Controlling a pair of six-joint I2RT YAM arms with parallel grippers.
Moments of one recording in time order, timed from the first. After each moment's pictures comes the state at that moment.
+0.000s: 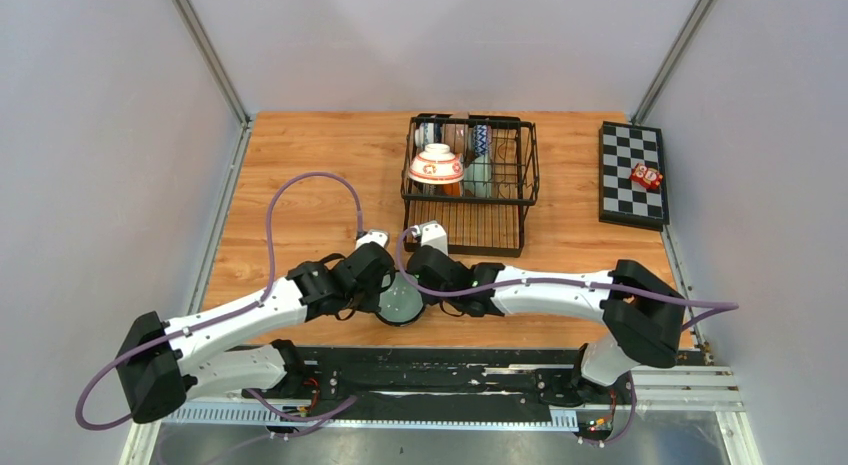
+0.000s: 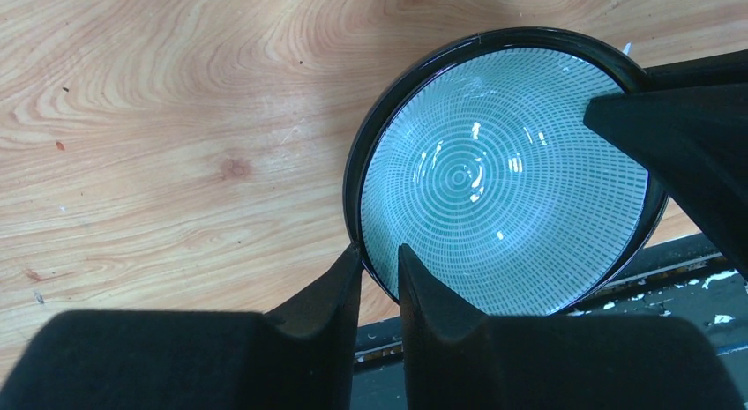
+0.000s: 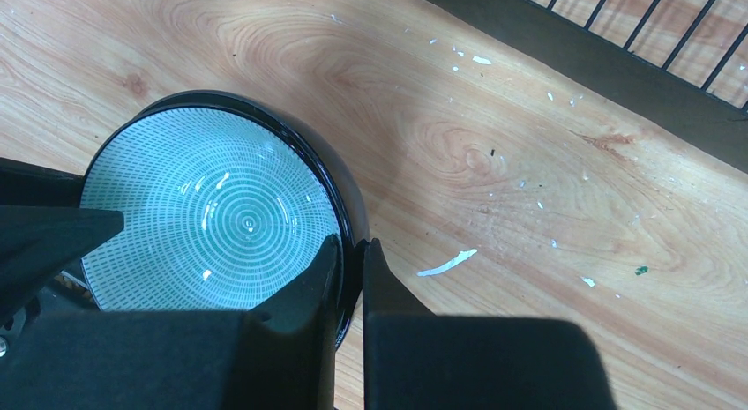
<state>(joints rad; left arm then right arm) -0.93 1.05 0.69 -0.68 -0.28 -0.63 1.16 1.54 0.93 -0.21 0.35 0.60</state>
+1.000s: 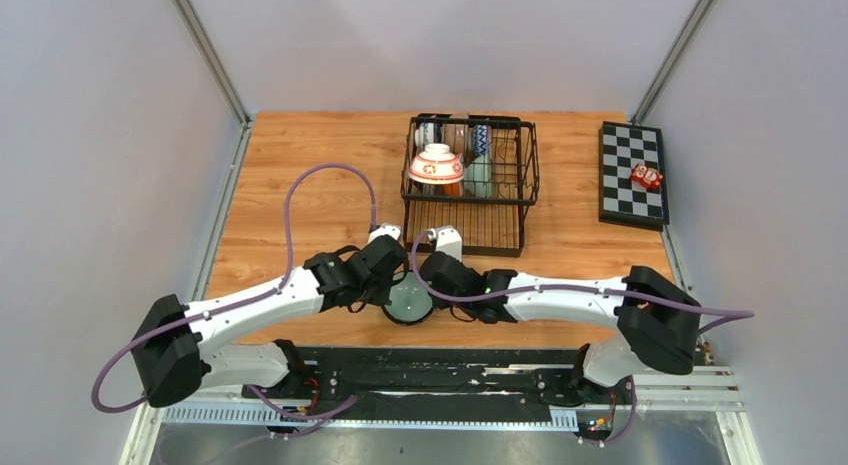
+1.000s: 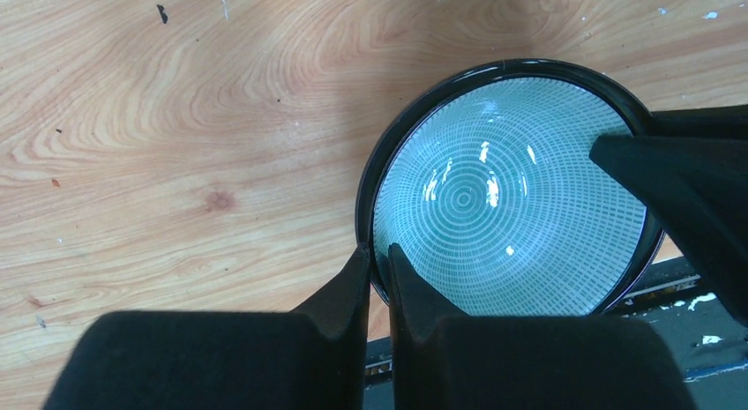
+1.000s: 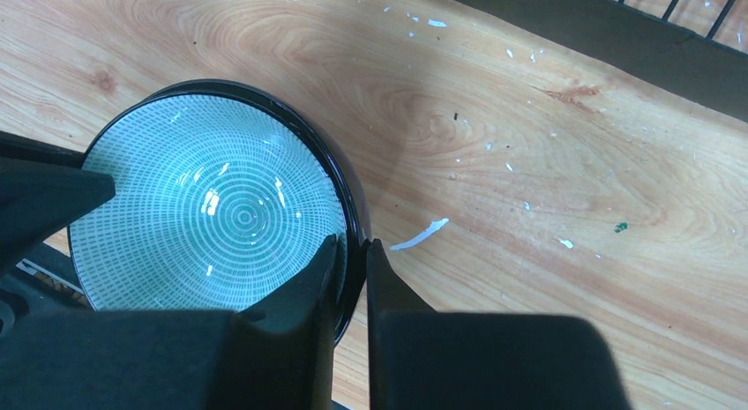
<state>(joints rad) -0.94 1.17 0.76 -0.64 -0.29 -0.61 1.16 1.47 0.83 -0.18 0.37 0.67</state>
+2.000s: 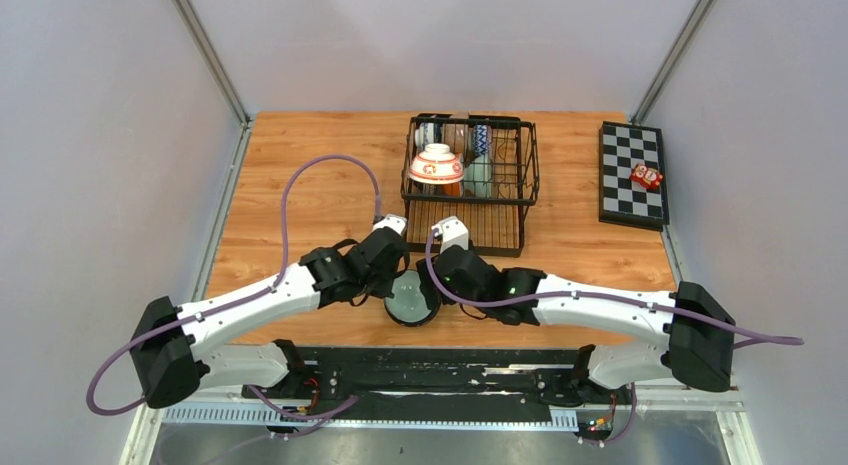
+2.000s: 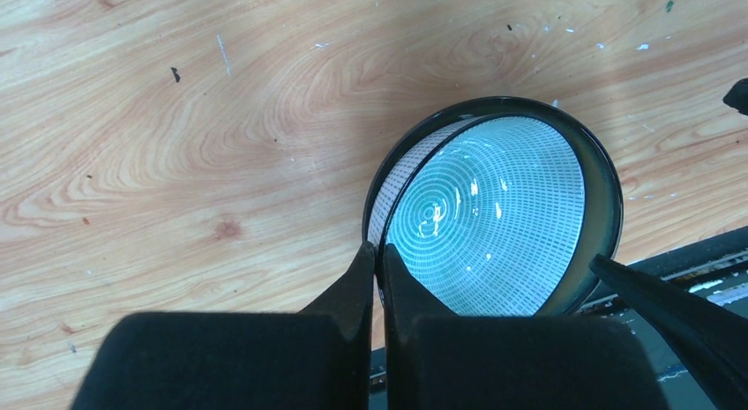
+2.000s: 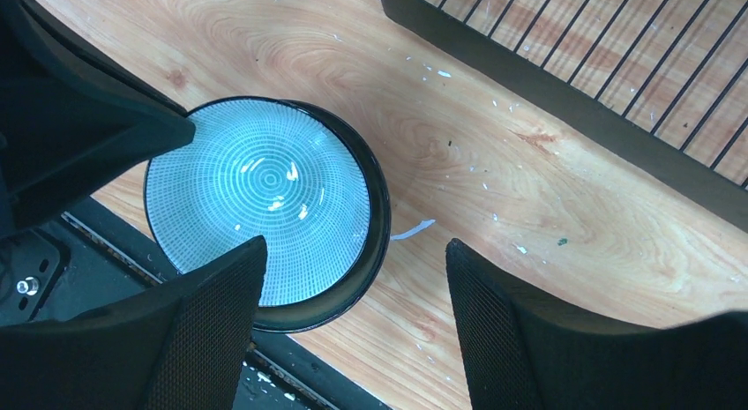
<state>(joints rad) -0.94 1.18 0.83 -0.64 -0.30 -0.54 1.16 1.28 0.83 -0.25 0.38 0.53</state>
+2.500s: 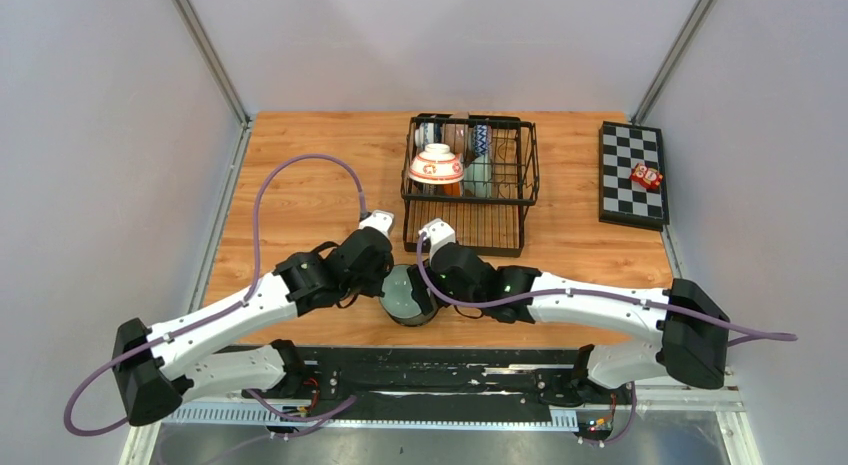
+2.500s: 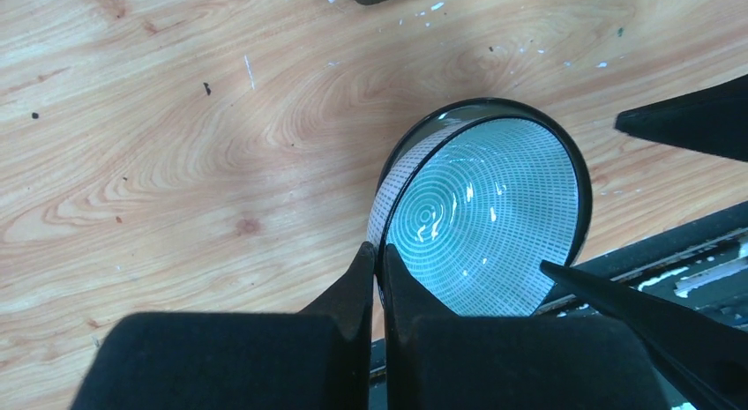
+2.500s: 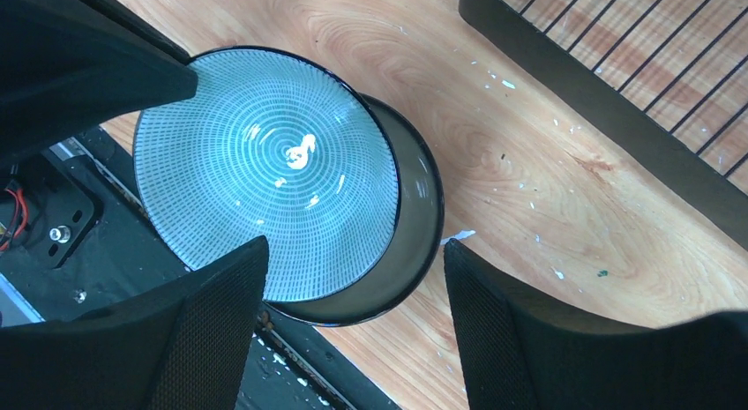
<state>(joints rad) -0.94 1.04 0.84 -0.69 -0.33 -0.52 1.16 1.31 0.86 -0.22 0.25 0.43</state>
